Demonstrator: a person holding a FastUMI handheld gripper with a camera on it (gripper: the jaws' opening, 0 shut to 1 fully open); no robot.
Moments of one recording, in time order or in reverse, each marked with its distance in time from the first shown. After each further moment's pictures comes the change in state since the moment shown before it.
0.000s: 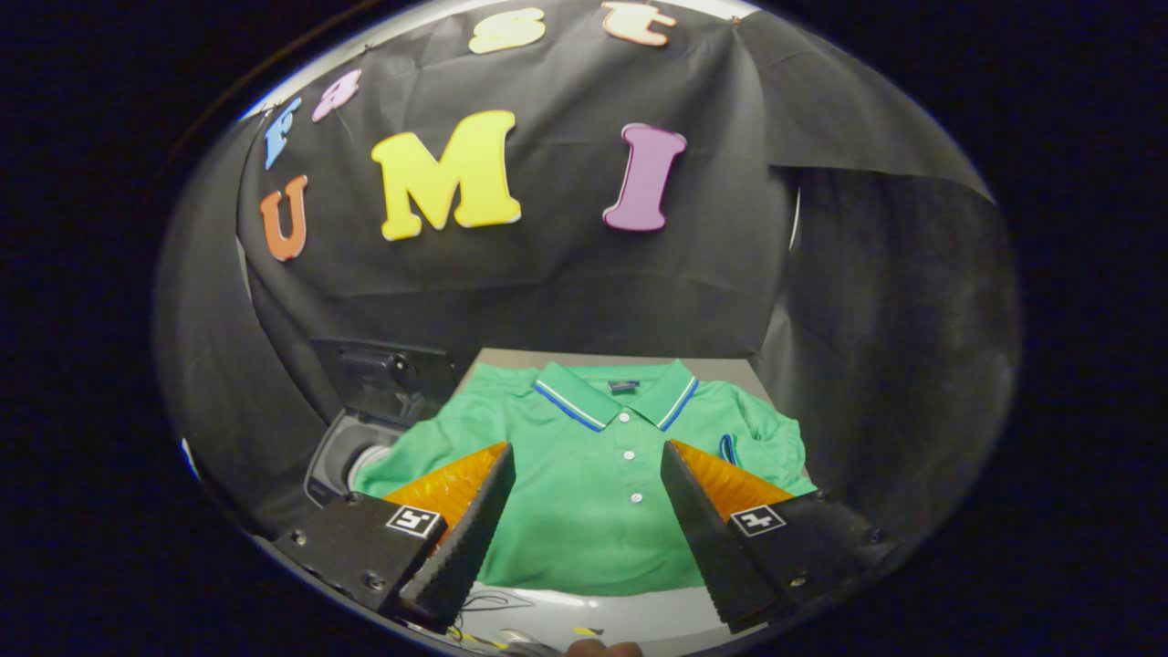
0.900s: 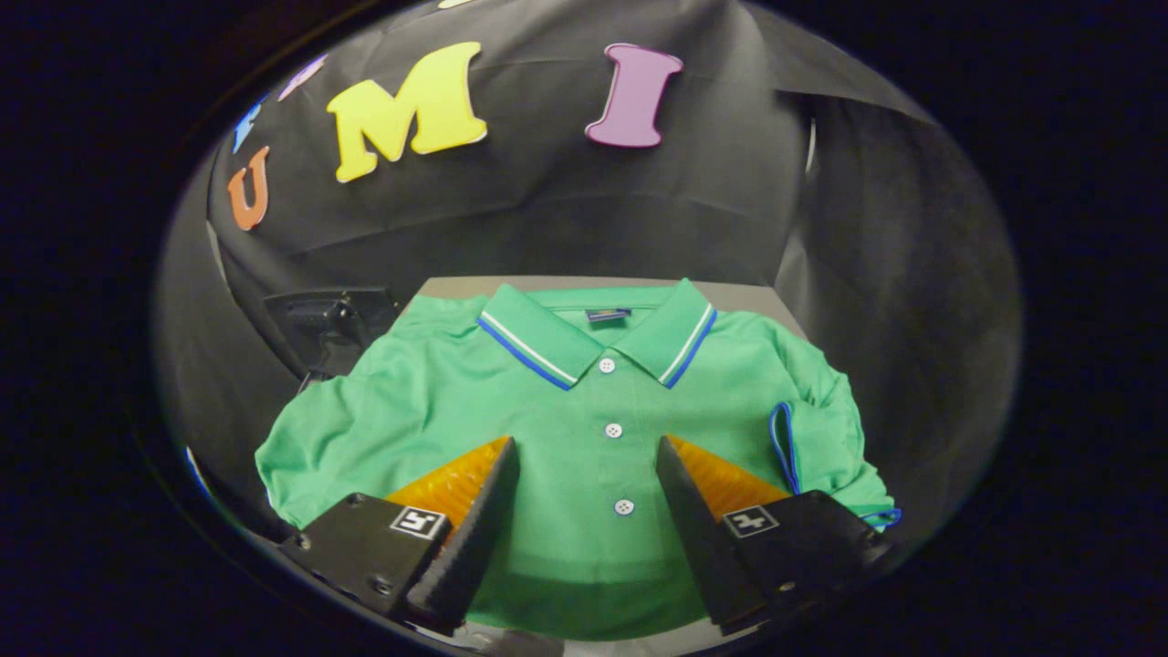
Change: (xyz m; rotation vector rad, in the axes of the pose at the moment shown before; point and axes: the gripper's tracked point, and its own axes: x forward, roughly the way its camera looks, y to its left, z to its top) arm 0.061 -0.008 -0.037 0.022 0.184 0.028
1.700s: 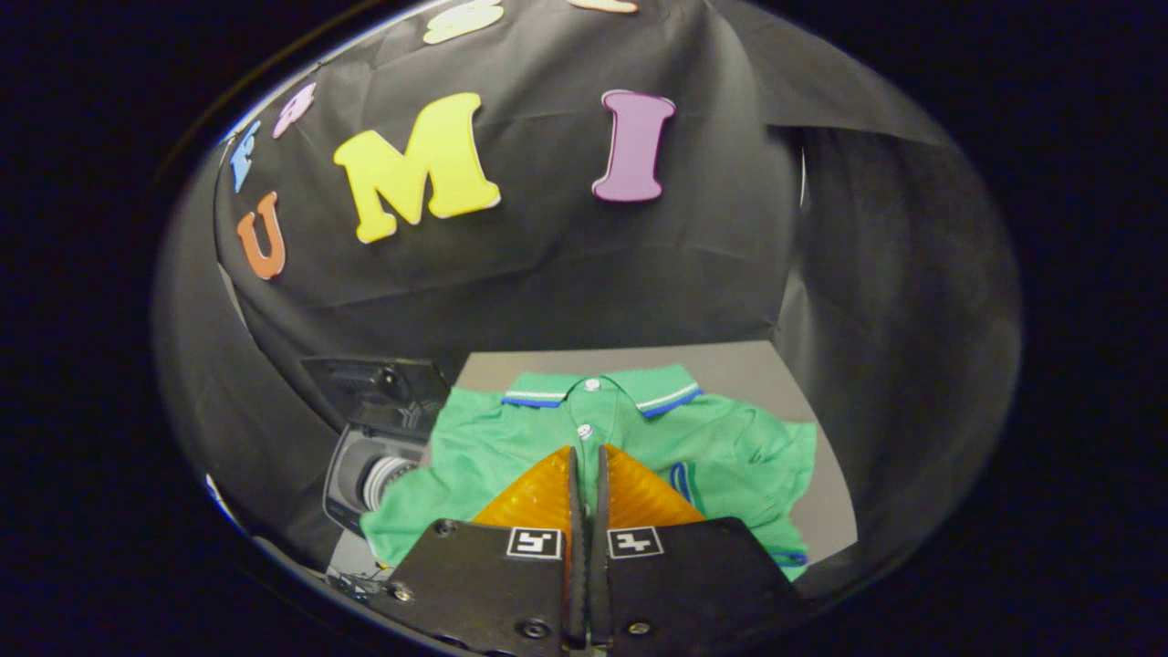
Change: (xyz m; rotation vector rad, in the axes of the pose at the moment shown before) arm -0.070 0.029 0.071 0.089 -0.170 0.032
